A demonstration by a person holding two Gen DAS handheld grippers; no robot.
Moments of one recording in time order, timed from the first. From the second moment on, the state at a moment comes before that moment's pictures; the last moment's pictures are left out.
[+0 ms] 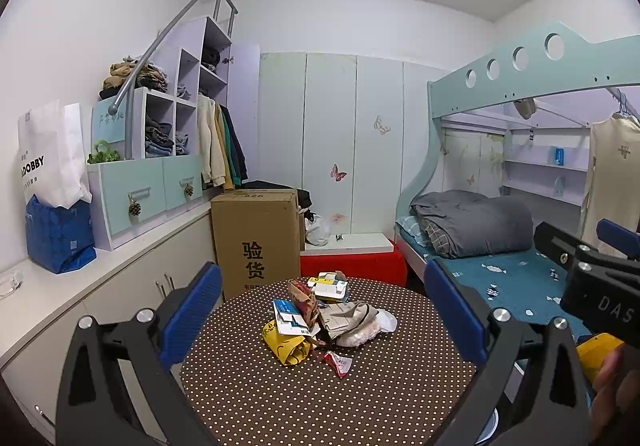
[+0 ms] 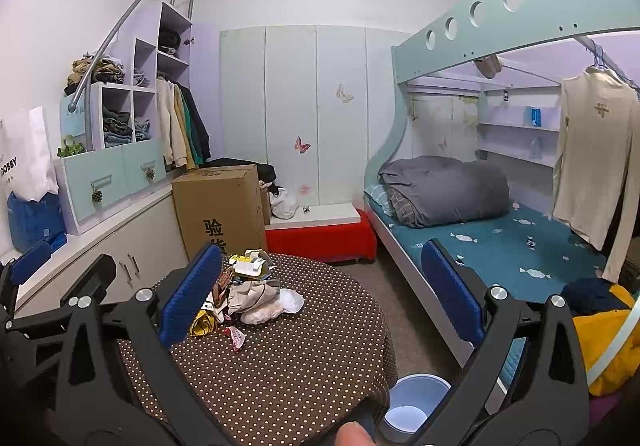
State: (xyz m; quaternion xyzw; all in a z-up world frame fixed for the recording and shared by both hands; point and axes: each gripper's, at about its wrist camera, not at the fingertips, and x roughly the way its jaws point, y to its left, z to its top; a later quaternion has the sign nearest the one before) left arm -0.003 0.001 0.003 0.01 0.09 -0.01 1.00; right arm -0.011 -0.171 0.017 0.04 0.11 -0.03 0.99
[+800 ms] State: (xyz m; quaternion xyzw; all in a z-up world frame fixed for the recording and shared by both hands) left arm 0.026 0.009 -0.012 0.00 0.10 0.00 0.99; right arm 0.015 -0.174 0.004 0.02 0.12 -0.04 0.99
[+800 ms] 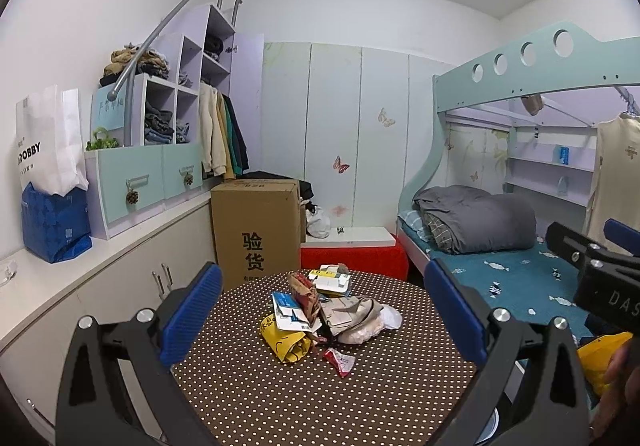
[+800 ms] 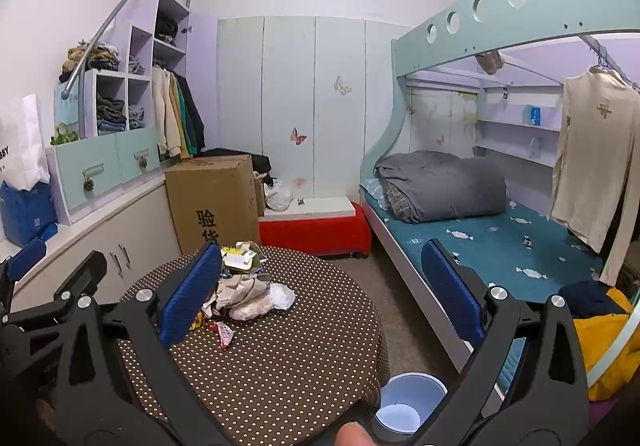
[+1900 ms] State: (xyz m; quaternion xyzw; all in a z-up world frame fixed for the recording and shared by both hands) left arm 0.177 0.111 -0.168 -0.02 0.32 0.05 0.95; right arm 0.234 -0.066 -0.201 -0.02 0.42 0.15 0.90
